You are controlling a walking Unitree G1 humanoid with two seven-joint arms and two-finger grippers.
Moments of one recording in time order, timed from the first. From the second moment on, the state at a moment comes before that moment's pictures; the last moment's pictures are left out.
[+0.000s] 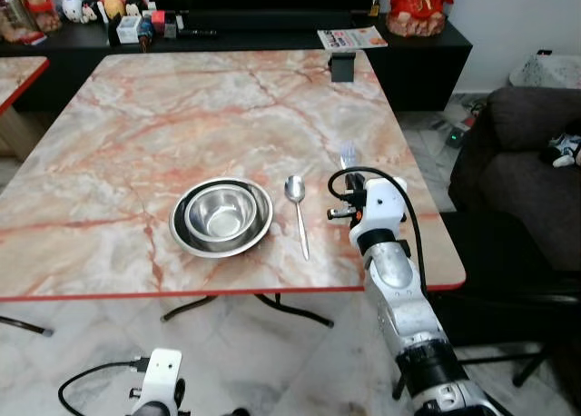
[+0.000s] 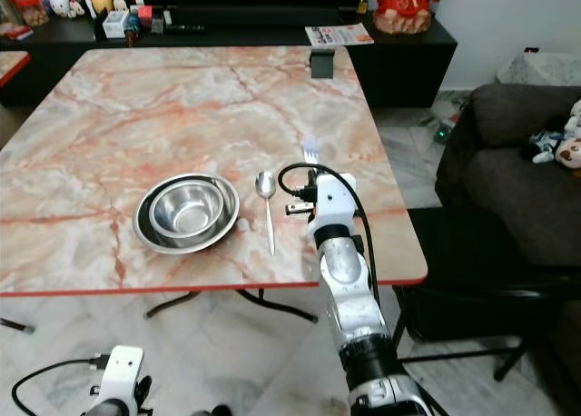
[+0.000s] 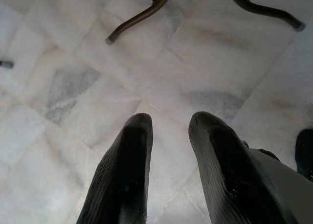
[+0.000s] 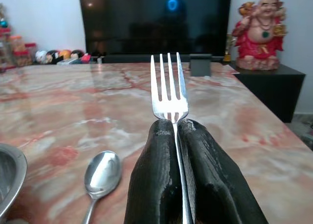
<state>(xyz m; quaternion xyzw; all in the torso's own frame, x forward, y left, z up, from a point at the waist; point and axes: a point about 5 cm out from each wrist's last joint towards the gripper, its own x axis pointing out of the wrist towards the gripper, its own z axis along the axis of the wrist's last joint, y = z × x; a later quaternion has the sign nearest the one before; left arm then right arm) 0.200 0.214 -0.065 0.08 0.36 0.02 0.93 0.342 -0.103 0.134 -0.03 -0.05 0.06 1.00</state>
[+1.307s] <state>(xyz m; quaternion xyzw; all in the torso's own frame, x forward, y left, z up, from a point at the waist) 0.198 0.216 -0.065 0.08 0.36 0.02 0.93 0.345 -0.108 0.121 -0.03 -0.02 0.03 1.00</state>
